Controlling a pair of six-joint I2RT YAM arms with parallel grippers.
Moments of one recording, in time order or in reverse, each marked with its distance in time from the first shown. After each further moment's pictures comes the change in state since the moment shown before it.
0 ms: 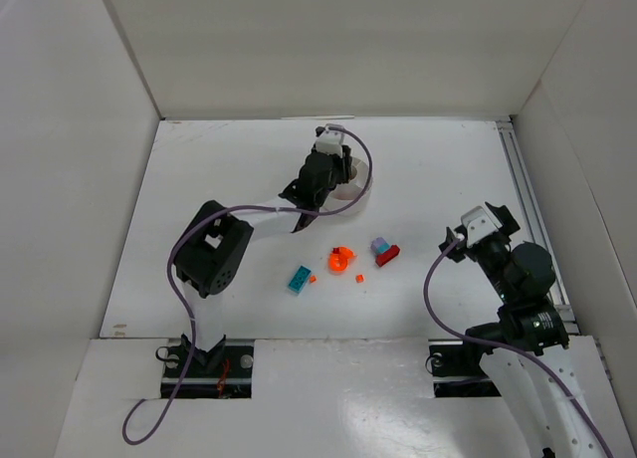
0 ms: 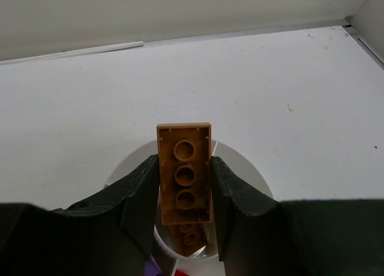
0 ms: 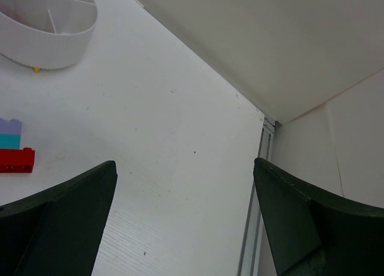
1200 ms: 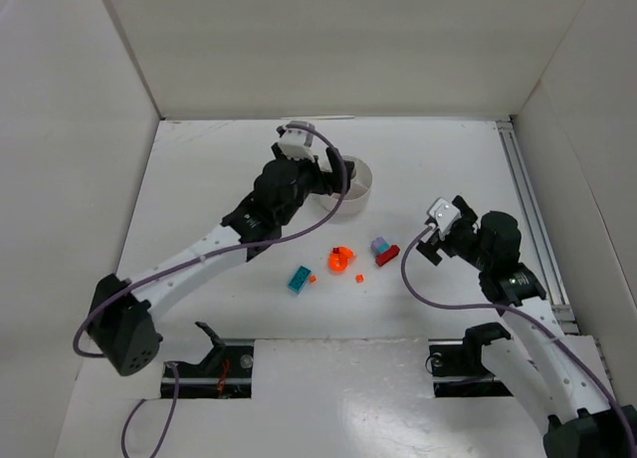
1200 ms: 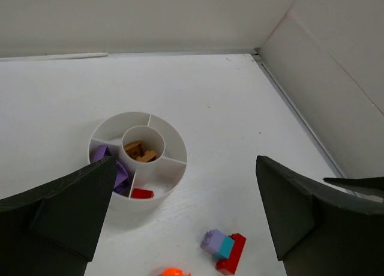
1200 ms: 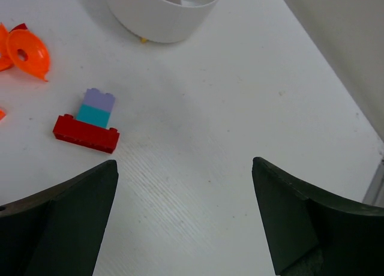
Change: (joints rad) left arm -0.089 -0.578 -0.138 -0.380 0.019 -0.150; right arm 0.000 0.324 -0.010 0.061 -0.280 -0.023
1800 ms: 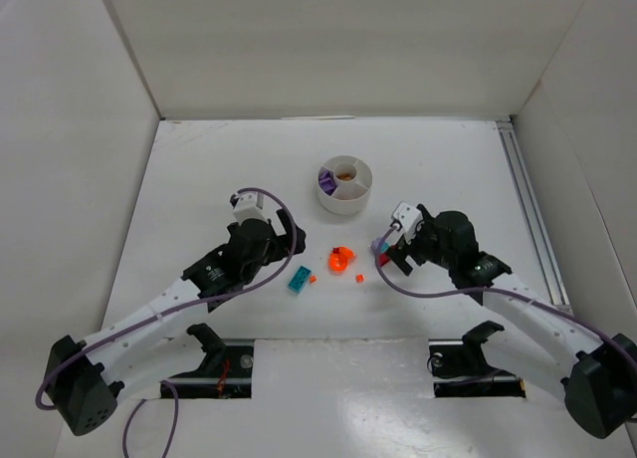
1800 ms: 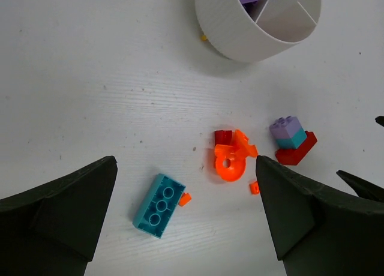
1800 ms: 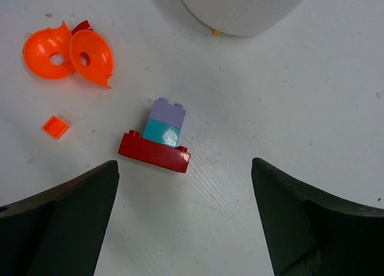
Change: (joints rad) left arm -0.003 -0.433 -0.416 -0.486 -0.129 -0.400; right arm 0.278 0.275 -0.020 0.116 0.128 0.155
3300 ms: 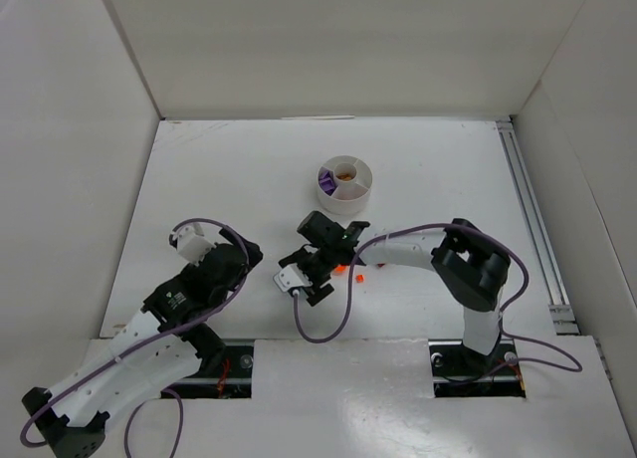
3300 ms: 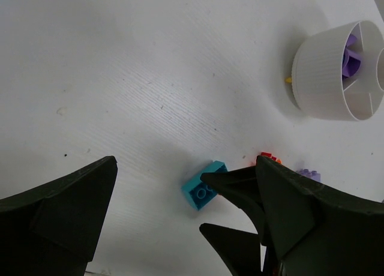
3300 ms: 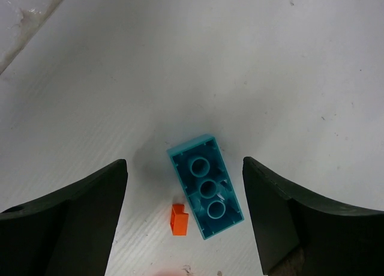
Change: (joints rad) left arm 0.007 -0.308 -0.005 -0.572 -0.251 -0.510; right arm 0.509 0.962 0.722 -0.272 -0.401 -0.713
